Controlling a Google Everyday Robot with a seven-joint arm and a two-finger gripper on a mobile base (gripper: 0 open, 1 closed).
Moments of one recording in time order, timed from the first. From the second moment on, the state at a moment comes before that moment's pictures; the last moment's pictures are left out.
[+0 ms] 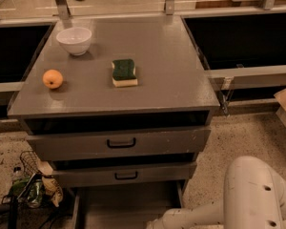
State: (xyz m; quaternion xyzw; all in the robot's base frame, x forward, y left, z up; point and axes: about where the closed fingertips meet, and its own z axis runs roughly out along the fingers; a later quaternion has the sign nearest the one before) arm 0.333 0.014 0.168 -0.44 0.84 0.31 0.09
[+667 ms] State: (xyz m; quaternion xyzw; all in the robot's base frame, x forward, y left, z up) arm 0.332 0.014 0.167 -0.44 0.84 0.31 0.09
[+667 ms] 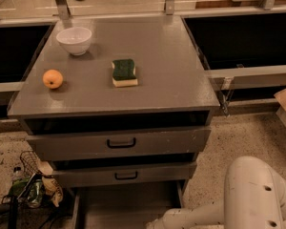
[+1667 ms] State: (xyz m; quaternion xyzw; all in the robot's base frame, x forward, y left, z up) arm 0.332 0.014 0.167 -0.44 0.84 0.31 0.09
